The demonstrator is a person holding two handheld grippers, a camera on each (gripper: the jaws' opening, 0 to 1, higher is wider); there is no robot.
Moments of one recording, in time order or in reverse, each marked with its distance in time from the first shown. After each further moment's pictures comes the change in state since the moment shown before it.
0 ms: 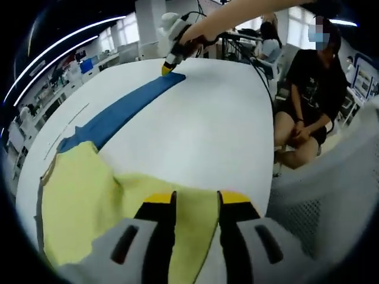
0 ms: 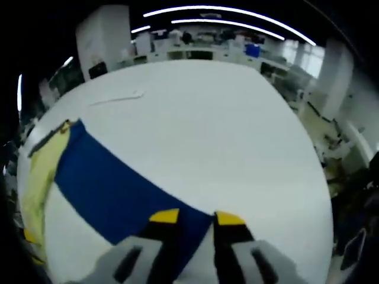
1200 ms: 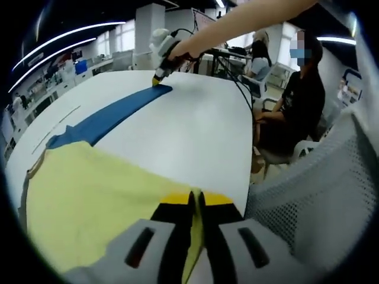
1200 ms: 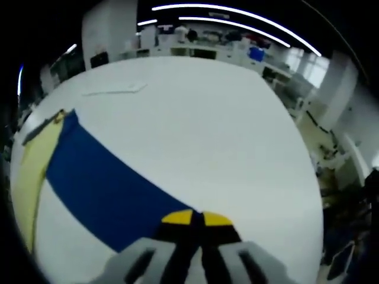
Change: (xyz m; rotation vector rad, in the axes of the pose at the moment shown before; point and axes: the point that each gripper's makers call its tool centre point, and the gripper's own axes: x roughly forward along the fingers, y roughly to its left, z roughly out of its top) left arm -0.011 -0.015 0.007 -0.065 -0.123 -0.105; right arm 0.012 -0.010 0.011 -0.090 0.016 -0.048
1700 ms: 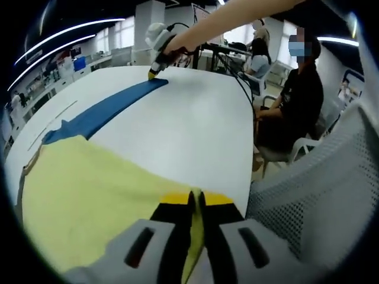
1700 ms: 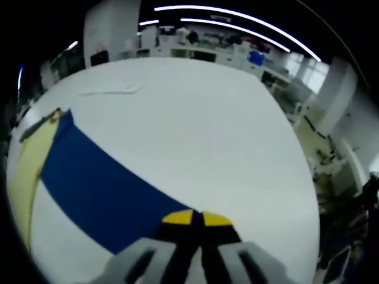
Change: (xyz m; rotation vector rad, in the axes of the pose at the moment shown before) left arm 0.011 -0.004 -0.009 -0.011 0.022 -0.014; right arm 0.001 -0.002 0.005 -0.018 -0.011 -0.020
